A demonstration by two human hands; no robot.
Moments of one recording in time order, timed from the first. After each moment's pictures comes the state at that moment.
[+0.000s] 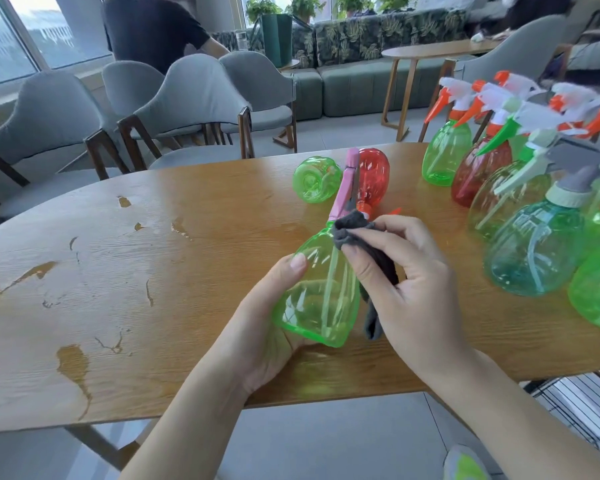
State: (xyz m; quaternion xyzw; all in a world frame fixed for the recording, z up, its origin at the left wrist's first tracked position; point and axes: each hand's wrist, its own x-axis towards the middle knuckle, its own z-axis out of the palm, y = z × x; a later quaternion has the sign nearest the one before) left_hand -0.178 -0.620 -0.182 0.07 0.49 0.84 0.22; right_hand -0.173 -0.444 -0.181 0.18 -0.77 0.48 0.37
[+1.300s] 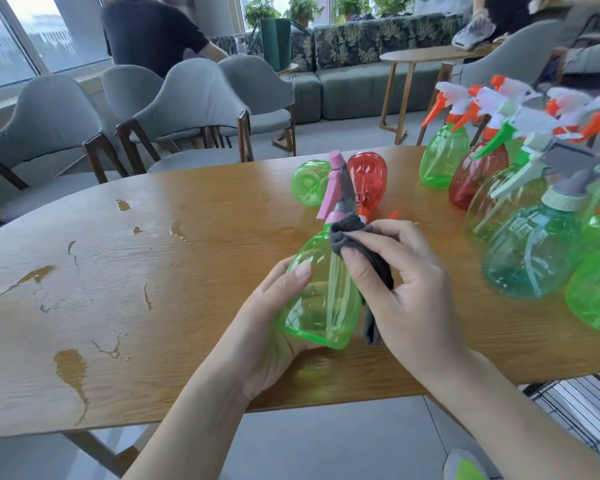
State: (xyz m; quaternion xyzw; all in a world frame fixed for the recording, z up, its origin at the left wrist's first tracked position) left_hand -0.180 -0.618 -0.187 0.10 0.47 0.85 0.22; right_hand -0.176 -0.442 -0.182 0.19 -0.78 0.47 0.36
